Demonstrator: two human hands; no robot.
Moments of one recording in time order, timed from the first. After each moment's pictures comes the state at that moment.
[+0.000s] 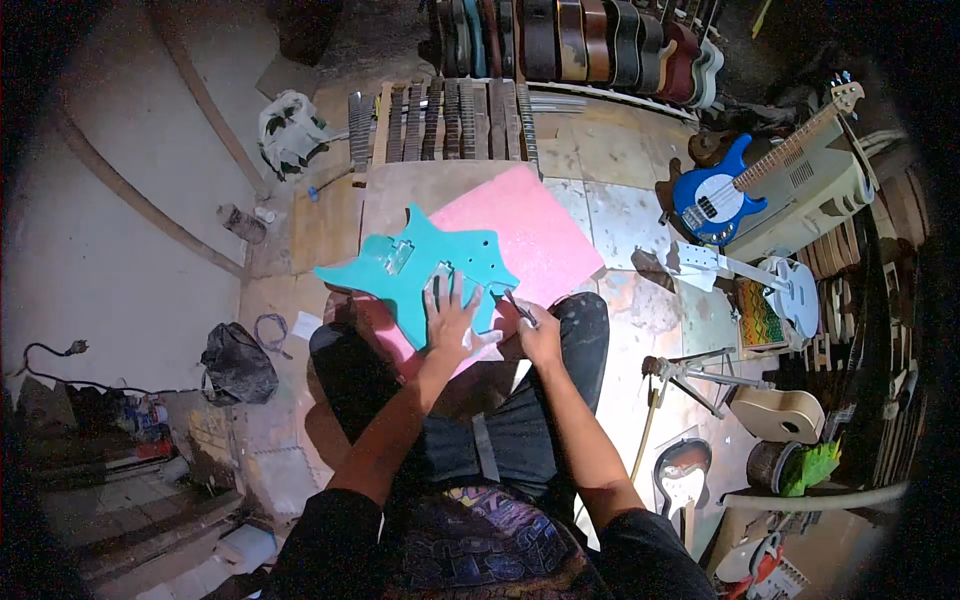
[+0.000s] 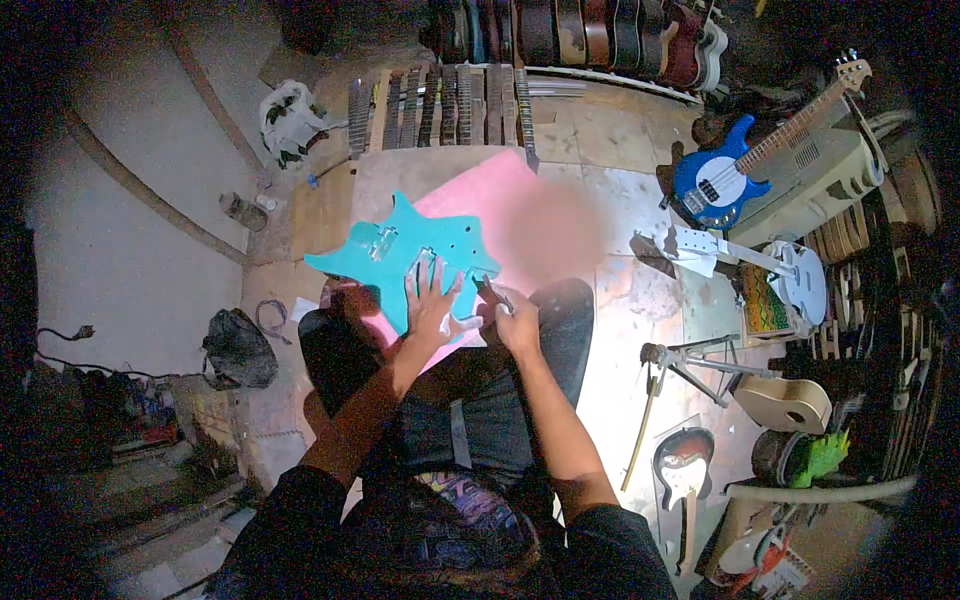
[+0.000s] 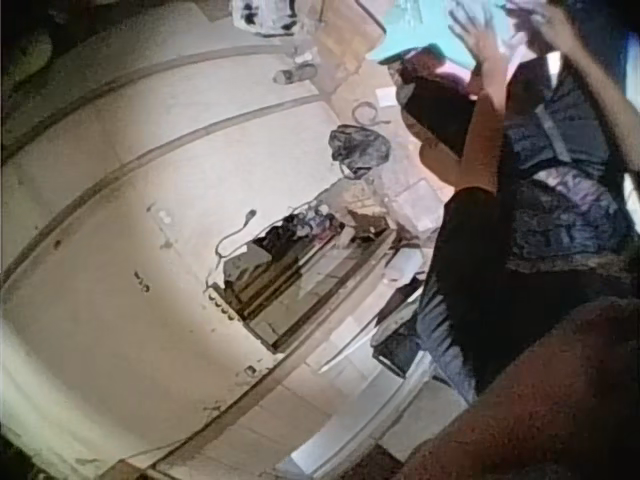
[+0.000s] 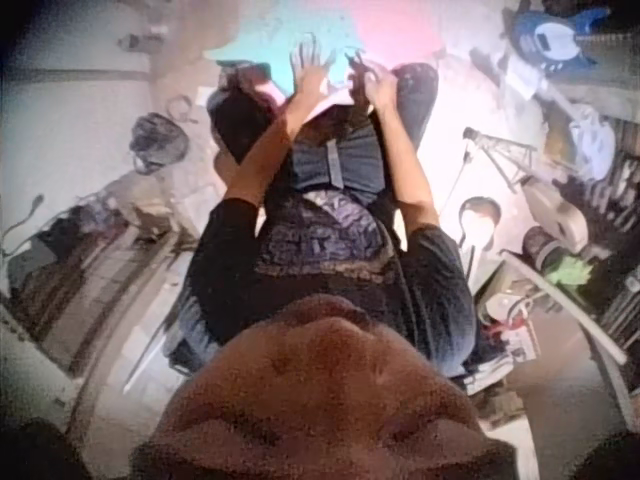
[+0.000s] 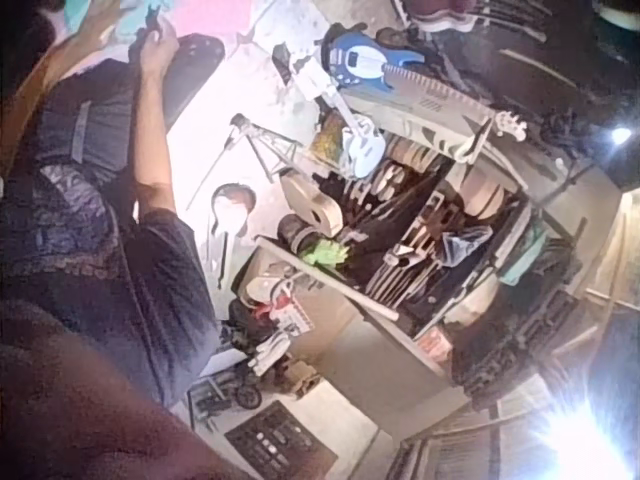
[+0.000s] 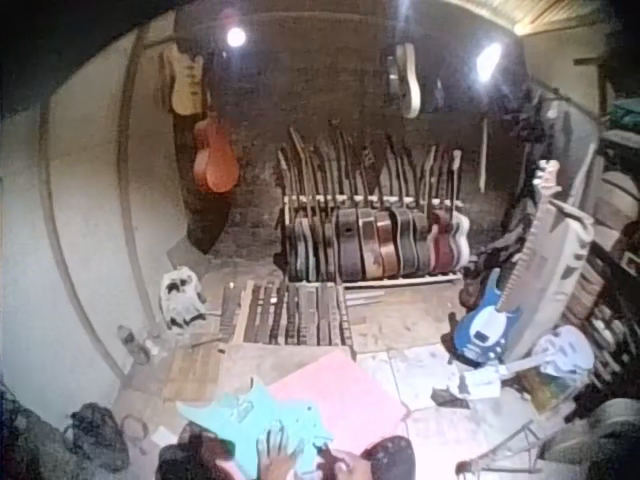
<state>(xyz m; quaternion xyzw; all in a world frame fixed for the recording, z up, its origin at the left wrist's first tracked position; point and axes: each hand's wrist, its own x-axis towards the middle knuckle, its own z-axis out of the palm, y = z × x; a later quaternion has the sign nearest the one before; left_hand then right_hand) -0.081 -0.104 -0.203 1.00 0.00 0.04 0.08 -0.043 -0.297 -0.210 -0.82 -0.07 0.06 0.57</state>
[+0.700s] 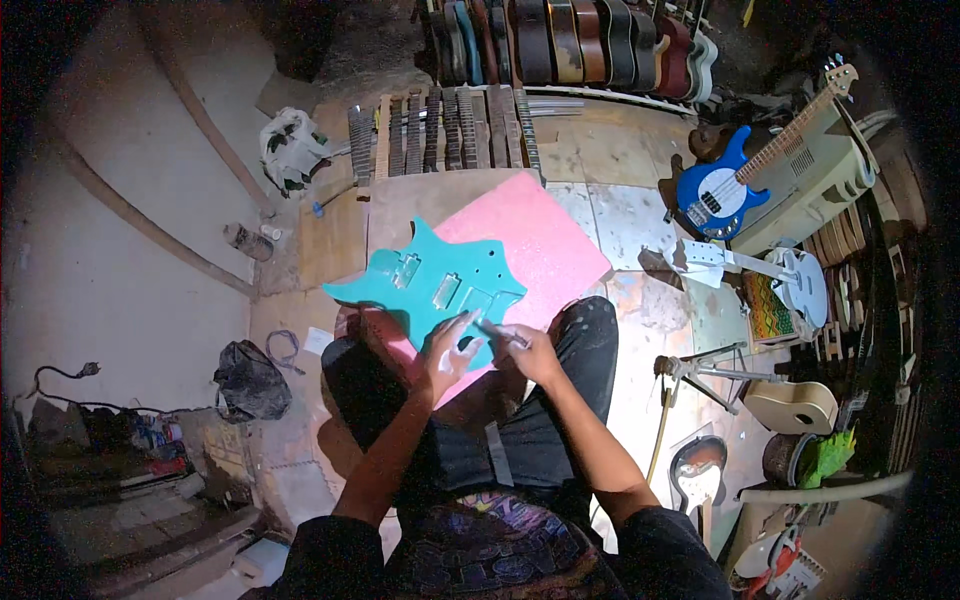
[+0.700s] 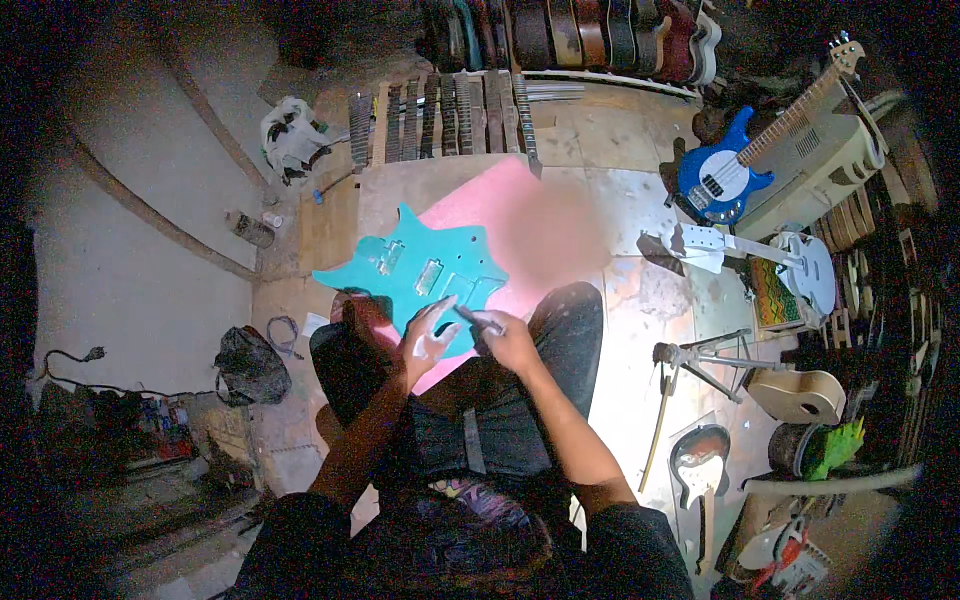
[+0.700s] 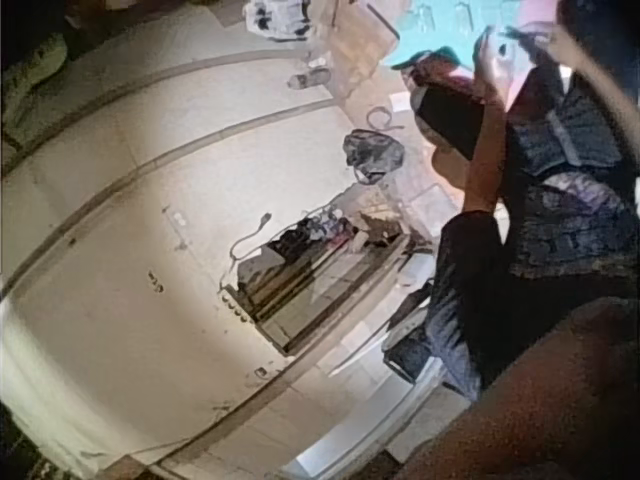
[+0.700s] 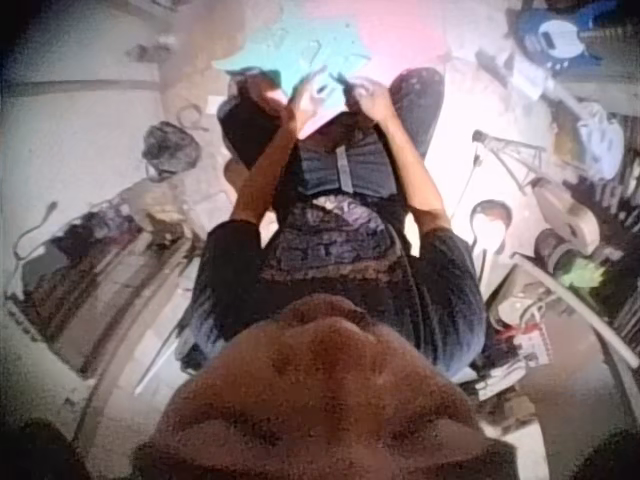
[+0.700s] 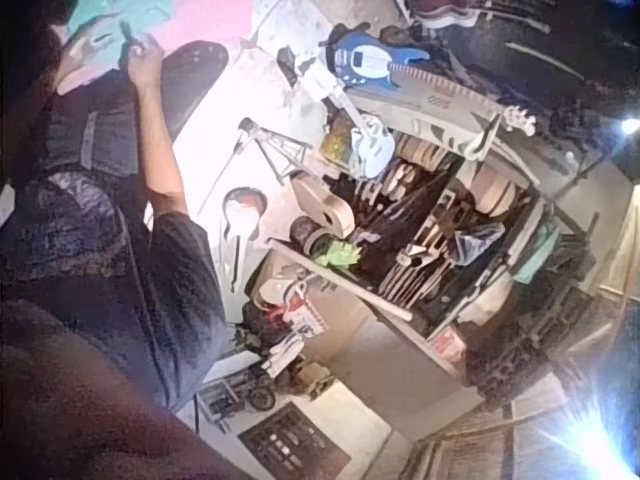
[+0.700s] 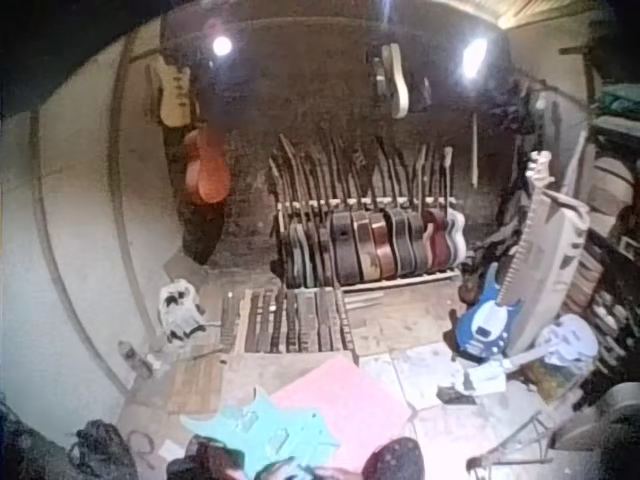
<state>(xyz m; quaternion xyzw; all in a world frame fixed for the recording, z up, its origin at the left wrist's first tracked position) -0.109 -0.075 -0.191 0.87 -0.02 0.08 0.48 -0.062 -0.283 -0.202 -0.75 -0.14 0.19 0.61</state>
